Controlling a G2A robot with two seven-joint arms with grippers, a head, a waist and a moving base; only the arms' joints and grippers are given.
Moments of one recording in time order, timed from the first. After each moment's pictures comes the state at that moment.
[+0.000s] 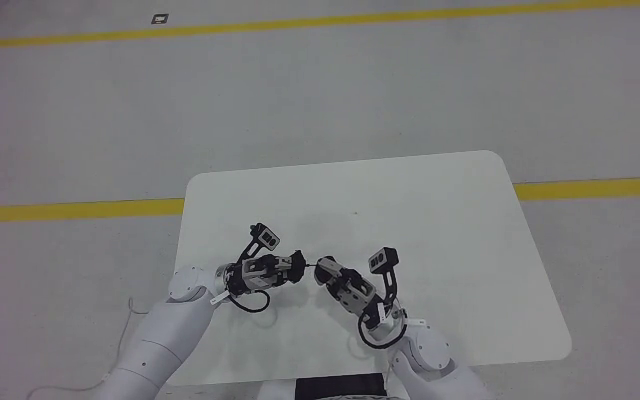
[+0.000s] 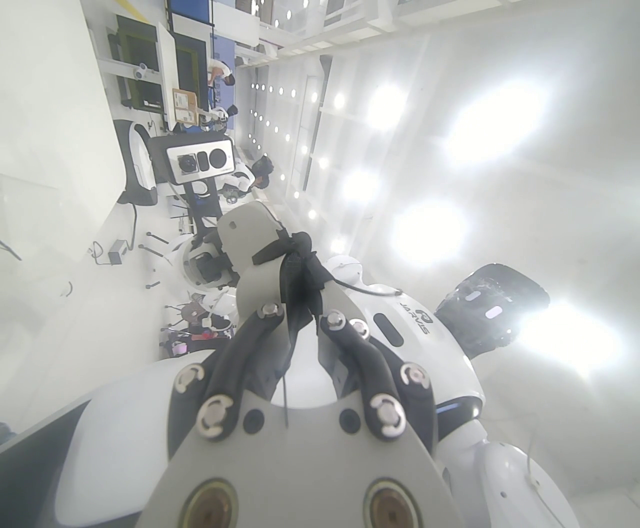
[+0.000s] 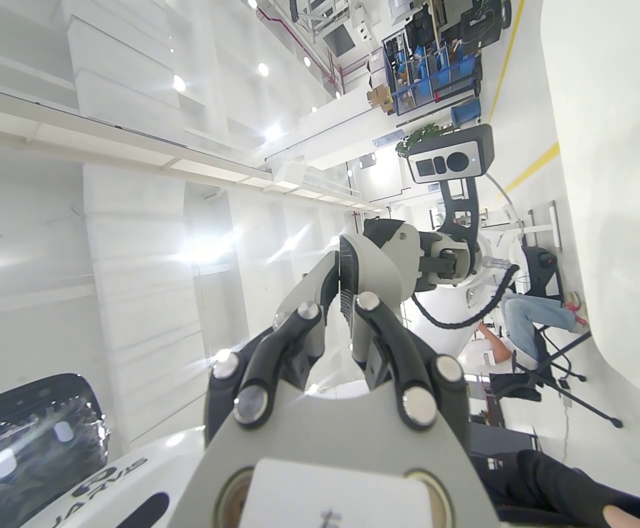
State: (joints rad) left arm 1.33 -1.08 -1.07 -1.26 -0.97 -0.32 -1.37; right arm -1.79 -1.38 1.09 -1.69 0.49 -0.34 0.52
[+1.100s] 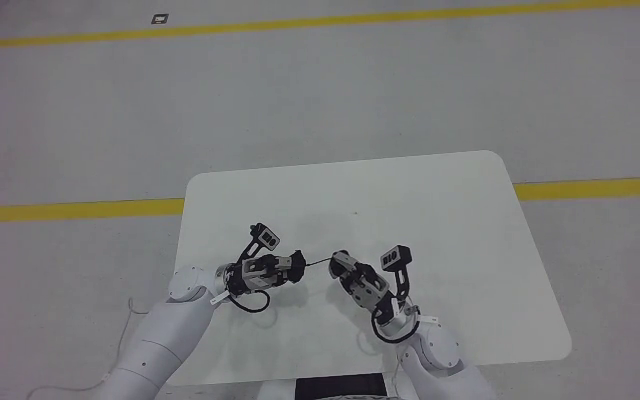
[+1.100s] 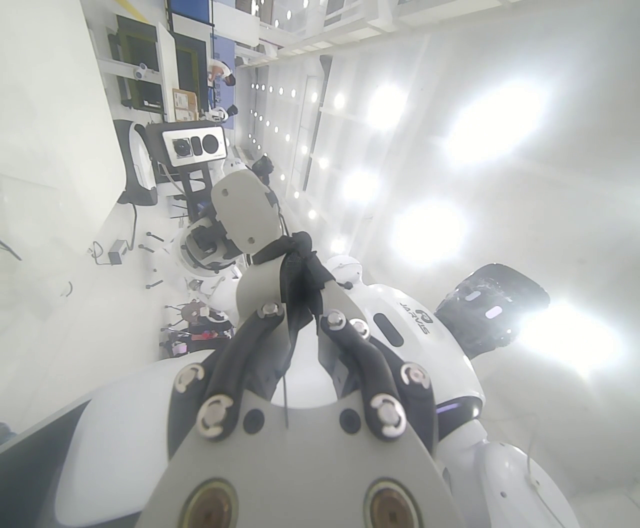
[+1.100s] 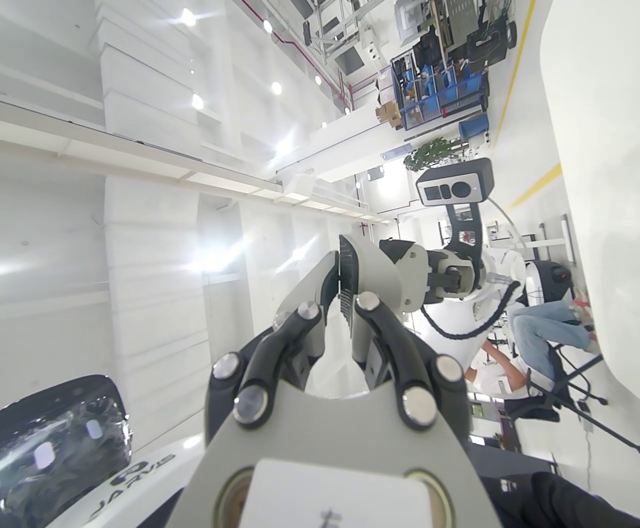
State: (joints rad) left arm 1.33 -1.08 -1.07 -1.26 -0.97 -0.32 -1.37; right arm -1.81 -1.39 1.16 -1.69 0.54 -0.34 0.56
